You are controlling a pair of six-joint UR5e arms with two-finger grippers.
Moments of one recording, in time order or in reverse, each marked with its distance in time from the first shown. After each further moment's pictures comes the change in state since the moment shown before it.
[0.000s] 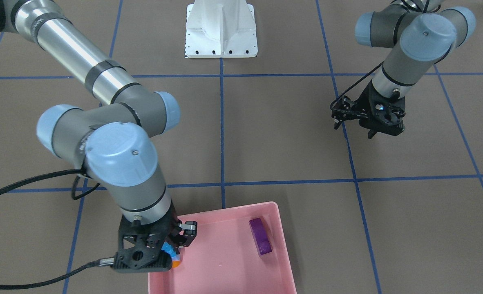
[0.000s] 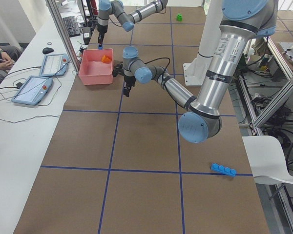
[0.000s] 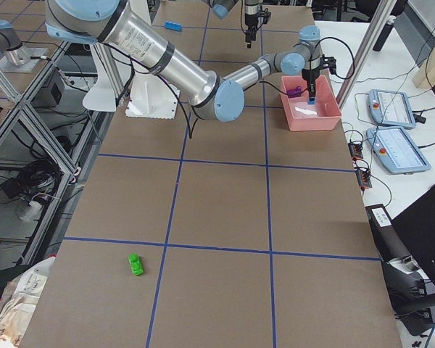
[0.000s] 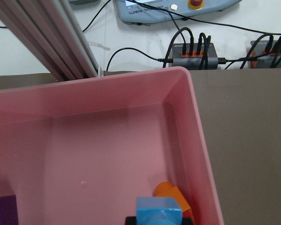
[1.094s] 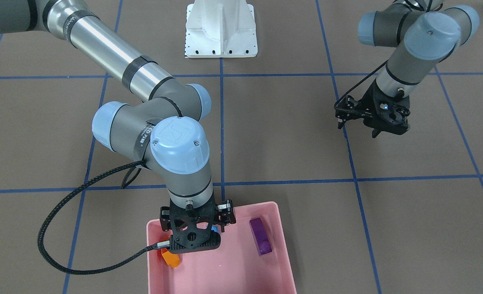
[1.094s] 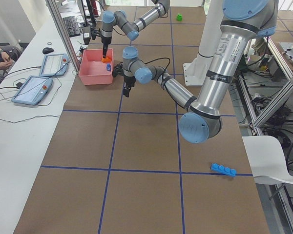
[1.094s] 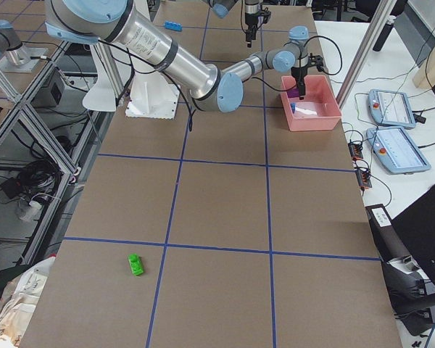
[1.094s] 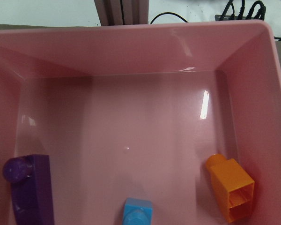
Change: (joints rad) left arm -0.011 0.038 -0.022 -0.001 -0.001 0.004; right arm -0.044 0.049 -0.037 -0.015 0.043 -0.032
